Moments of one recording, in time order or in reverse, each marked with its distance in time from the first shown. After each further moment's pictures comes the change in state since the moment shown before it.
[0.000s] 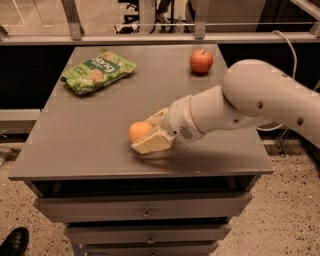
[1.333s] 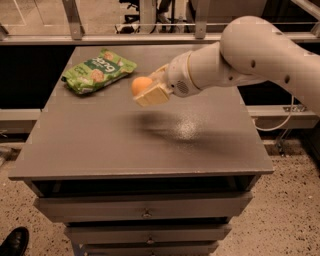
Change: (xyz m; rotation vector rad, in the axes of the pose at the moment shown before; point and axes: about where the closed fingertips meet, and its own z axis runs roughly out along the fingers) arm -0.061 -0.104 -0.021 0.187 -0.053 -0.073
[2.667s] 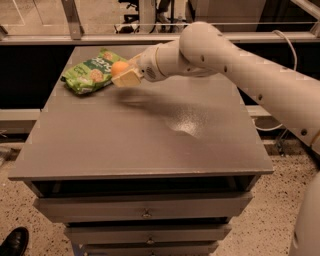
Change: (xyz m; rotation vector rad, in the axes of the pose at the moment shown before) arm -0.036 -0.073 0.101 0.042 -0.114 0.022
